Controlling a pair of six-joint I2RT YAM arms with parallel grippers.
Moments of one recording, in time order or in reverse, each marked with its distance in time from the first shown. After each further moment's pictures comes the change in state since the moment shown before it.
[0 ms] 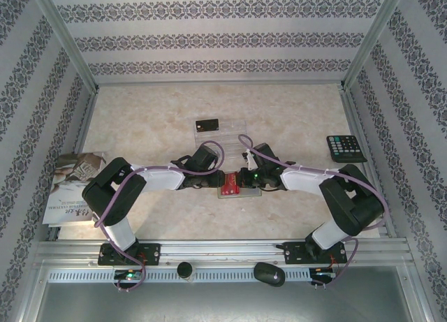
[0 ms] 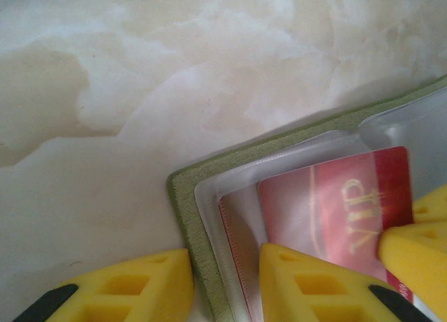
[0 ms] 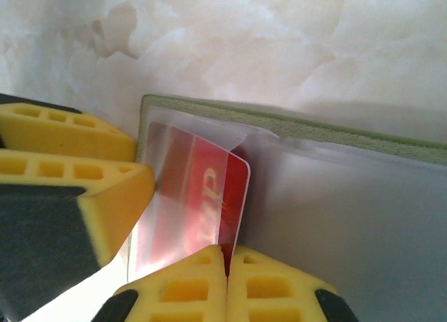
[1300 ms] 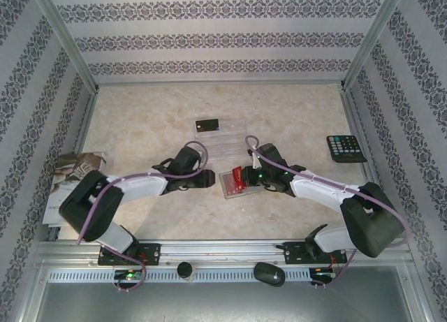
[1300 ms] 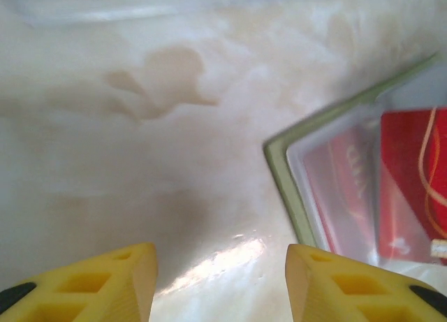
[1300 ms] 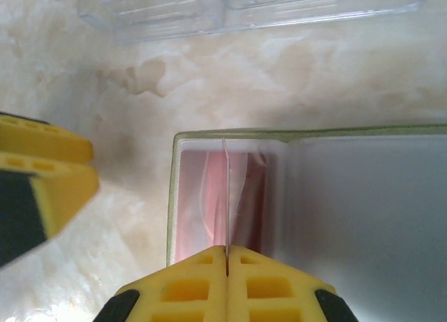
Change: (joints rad) left arm 0.094 -0.251 -0.156 -0.006 0.005 0.030; right arm 0.032 -0.182 -0.034 -0.042 0.139 -0.021
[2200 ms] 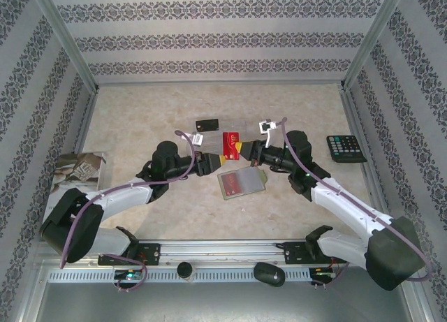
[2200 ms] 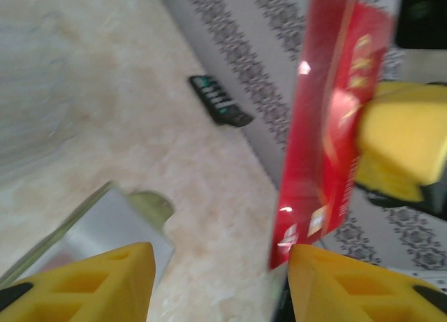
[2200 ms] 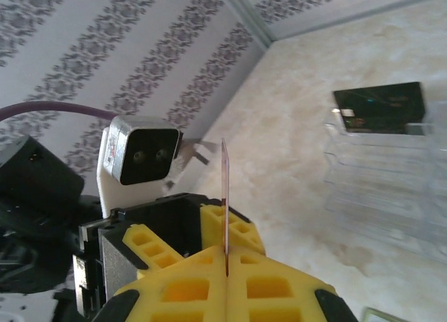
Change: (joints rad) left arm 0.057 -0.169 -0.124 0.687 0.410 -0.140; right arm -0.114 -0.262 0.007 0.398 -0.330 0.082
